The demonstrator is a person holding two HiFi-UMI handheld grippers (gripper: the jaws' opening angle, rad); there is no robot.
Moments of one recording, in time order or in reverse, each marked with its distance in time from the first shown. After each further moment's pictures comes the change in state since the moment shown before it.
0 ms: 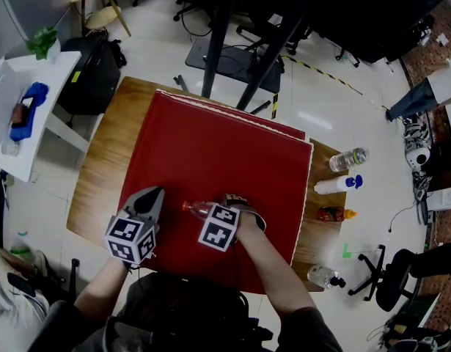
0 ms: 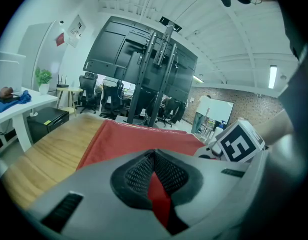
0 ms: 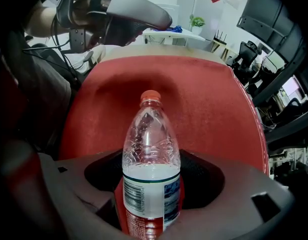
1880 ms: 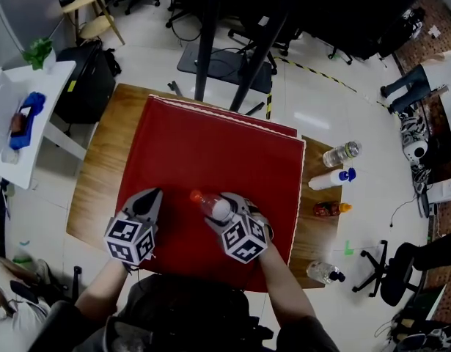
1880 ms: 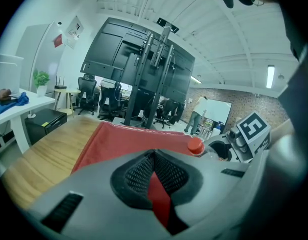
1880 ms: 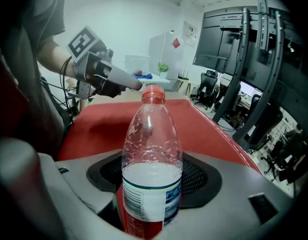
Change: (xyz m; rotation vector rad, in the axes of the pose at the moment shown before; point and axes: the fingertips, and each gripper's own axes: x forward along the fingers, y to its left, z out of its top) left arm -0.004 -0.020 0.006 0.011 -0.012 -0.015; right arm -0.079 -0.021 0.004 0.200 -0.504 -0.214
